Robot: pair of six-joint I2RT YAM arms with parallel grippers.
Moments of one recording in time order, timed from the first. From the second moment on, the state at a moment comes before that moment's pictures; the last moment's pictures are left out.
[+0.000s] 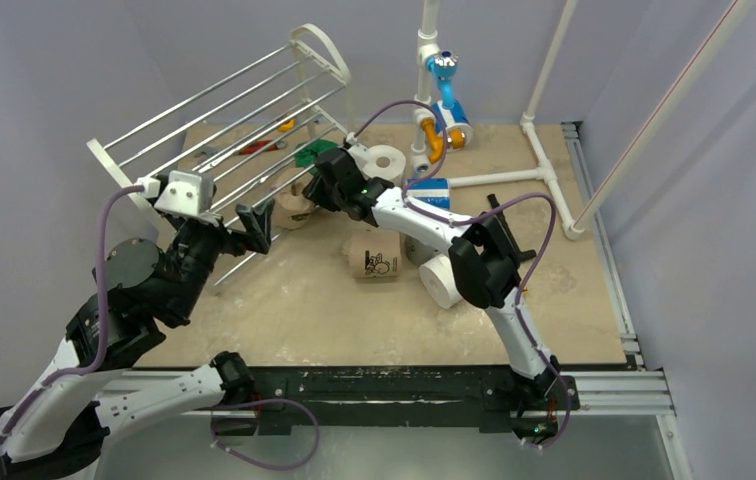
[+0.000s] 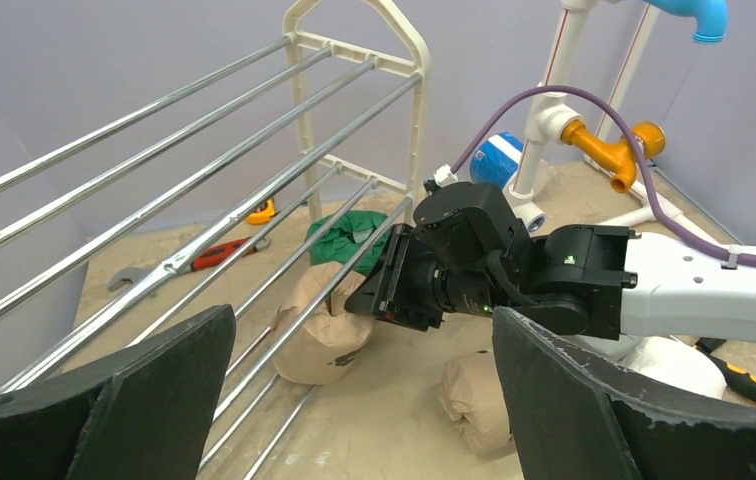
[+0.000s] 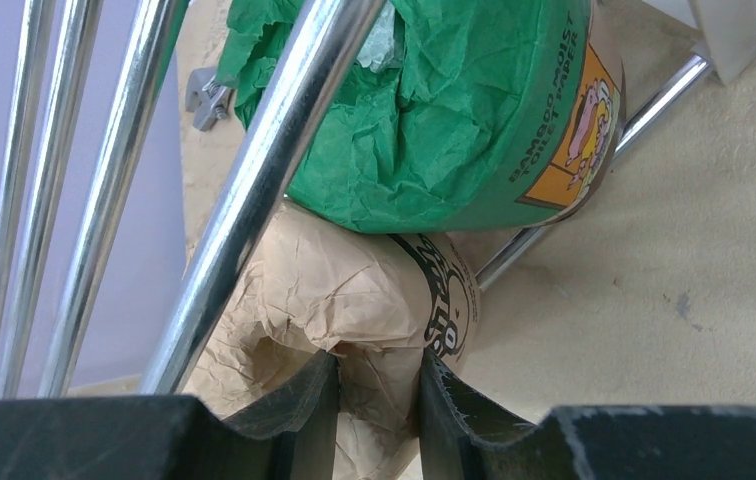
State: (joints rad) left arm -0.95 0.67 1.26 -0.54 -0.71 0.01; right arm 0.84 2.25 1.93 -0.27 0.25 1.07
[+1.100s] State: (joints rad) left arm -0.95 0.66 1.25 -0.54 -0.71 0.00; right arm 0.84 2.19 1.84 -0.23 0.25 1.03
